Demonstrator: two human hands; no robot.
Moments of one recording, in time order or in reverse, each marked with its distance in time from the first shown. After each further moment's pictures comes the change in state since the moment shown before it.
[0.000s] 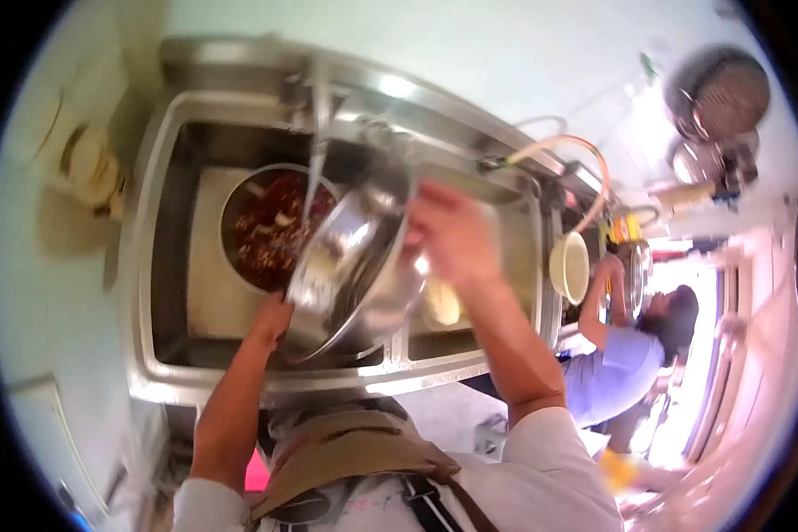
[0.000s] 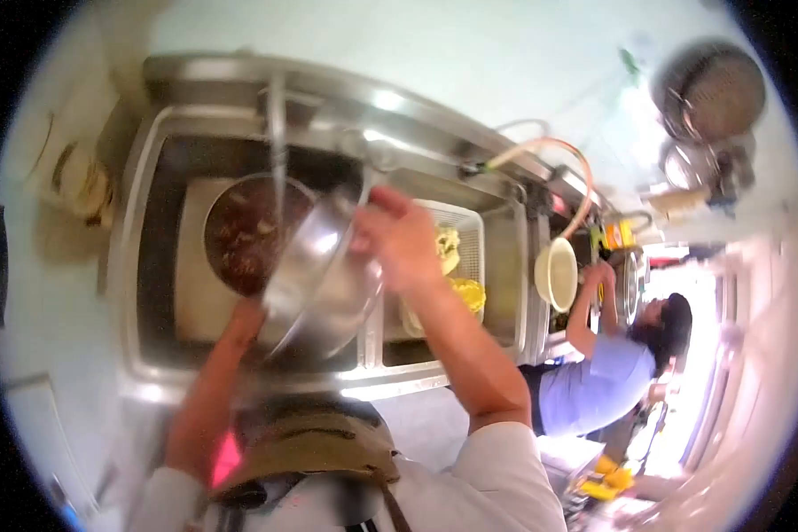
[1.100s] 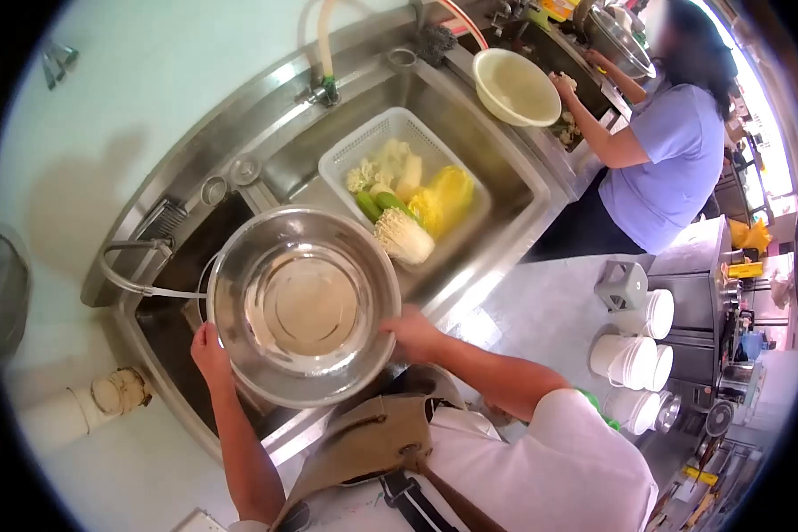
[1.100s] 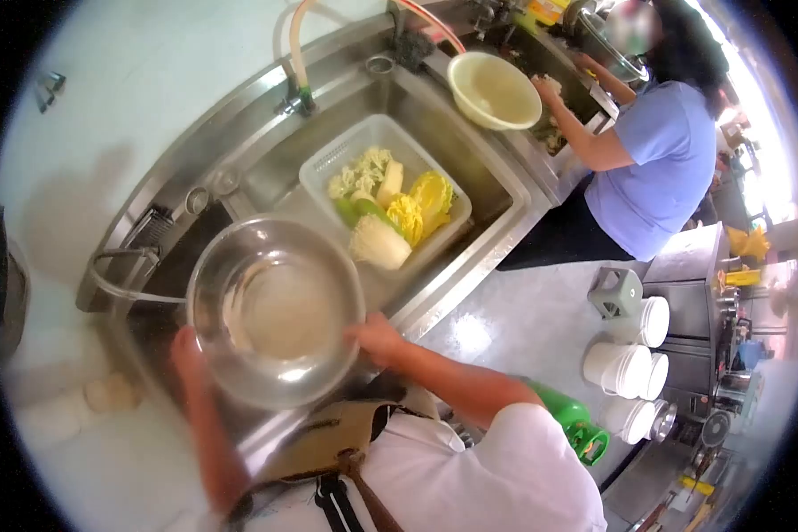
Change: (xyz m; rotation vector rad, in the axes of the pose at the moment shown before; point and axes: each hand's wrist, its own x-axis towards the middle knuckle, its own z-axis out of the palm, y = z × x) left_hand 0.002 0.153 0.020 0.425 0.422 0.395; right_hand -0.151 0.254 -0.137 0.542 0.164 0.423
